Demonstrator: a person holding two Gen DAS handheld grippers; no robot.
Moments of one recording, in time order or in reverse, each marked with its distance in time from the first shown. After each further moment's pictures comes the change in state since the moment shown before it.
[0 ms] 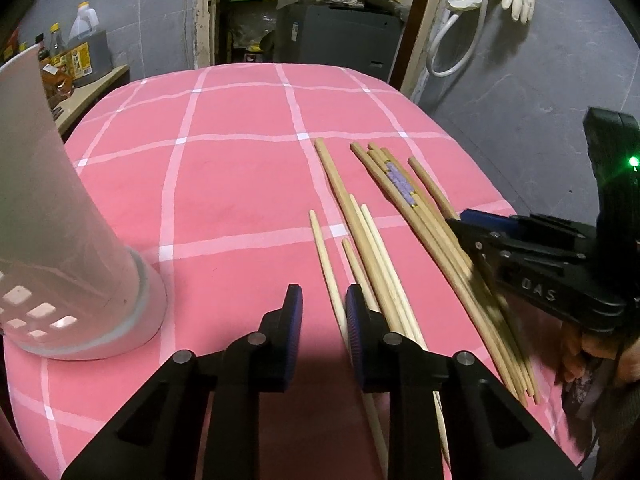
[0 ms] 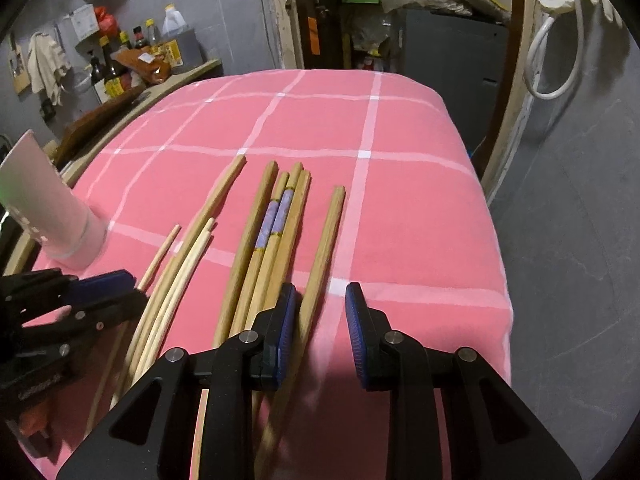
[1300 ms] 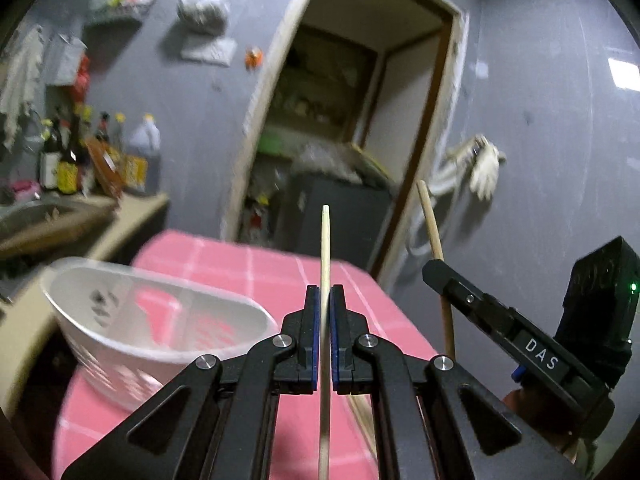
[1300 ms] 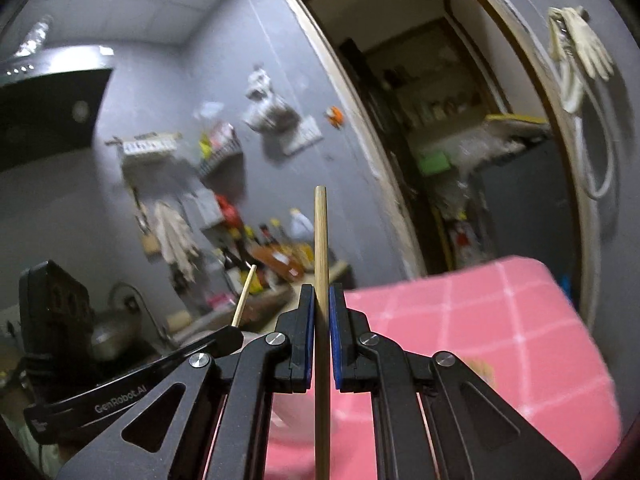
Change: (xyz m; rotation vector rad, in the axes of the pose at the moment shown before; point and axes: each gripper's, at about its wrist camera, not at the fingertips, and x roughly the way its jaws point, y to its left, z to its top) left arm -0.180 0.054 0.000 -0.130 -0.652 -0.065; right arm -0.129 0.096 0.018 0.120 -0.758 0.443
